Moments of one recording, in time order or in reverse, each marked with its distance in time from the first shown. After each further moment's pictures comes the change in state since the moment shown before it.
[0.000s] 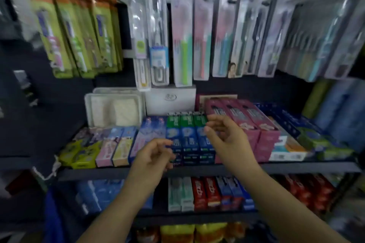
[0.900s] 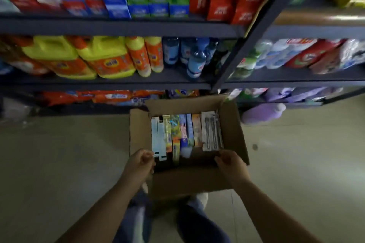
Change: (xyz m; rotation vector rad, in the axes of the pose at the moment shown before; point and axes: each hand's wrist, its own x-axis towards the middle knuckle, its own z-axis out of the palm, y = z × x) left_hand -0.279 -0.352 0.394 0.256 -0.164 -1.076; right_hand -0.388 0.493 -0.257 -0.364 -0.351 1.122
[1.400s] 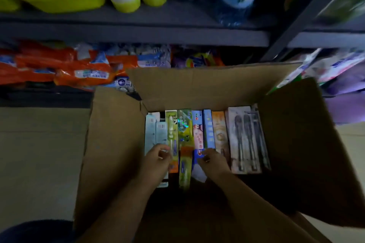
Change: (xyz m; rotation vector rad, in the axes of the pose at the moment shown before) left_hand 0.294 -0.133 0.130 -0.008 0.007 0.096; right_hand 0.299 0.115 0.237 -0.208 -0.205 -0.034
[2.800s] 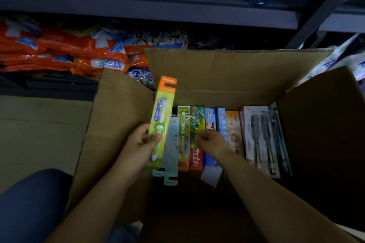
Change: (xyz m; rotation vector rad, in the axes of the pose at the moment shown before) left_hand 0.013 -0.037 -0.050 -0.341 0.072 0.249; right_hand 0.045 -0.035 0.027 0.276 -0.034 -0.186
